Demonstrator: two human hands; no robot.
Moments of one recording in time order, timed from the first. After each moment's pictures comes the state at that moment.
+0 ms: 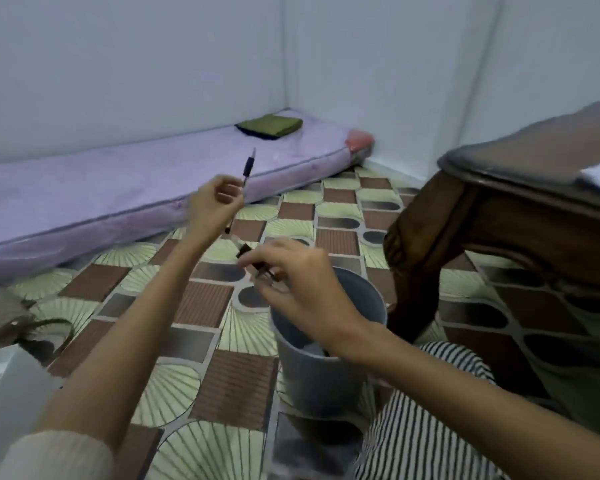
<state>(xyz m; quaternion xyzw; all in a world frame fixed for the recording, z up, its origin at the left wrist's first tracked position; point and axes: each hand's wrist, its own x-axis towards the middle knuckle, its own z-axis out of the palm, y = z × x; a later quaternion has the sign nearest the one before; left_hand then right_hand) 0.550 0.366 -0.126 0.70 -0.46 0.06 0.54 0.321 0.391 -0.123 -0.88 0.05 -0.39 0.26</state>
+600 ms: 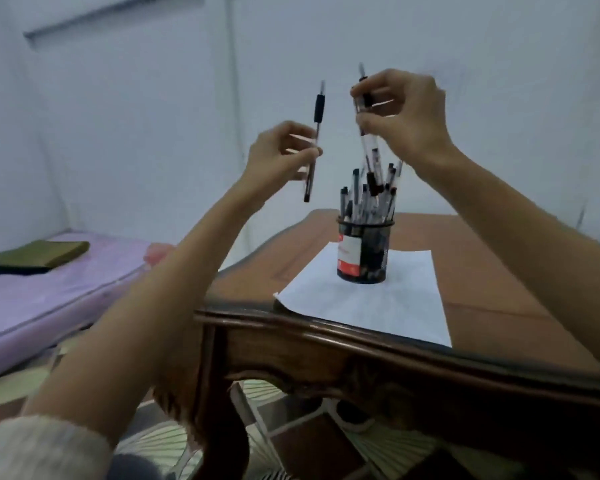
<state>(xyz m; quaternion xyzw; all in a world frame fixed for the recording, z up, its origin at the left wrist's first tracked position) 0.189 0.179 0.107 0.30 -0.73 -0.23 0.57 0.013 0.216 0.140 -0.69 0.36 -0.63 -0.02</state>
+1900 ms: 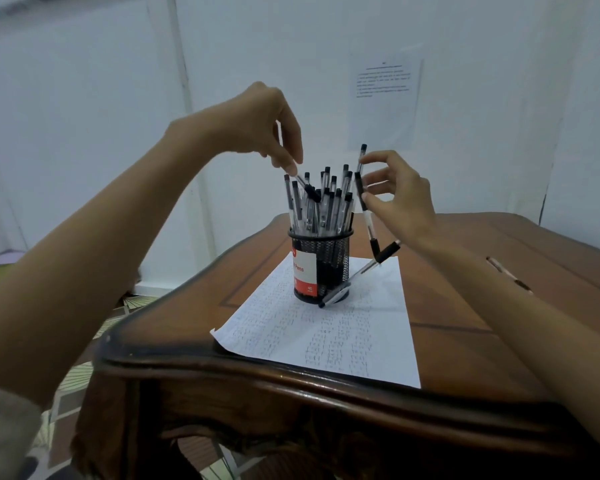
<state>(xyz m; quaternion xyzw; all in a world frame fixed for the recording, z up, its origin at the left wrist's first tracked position) 0.142 0.146 0.176 0.37 -0.90 0.08 0.22 -0.066 0.158 0.056 -0.67 0.44 -0.60 -0.01</state>
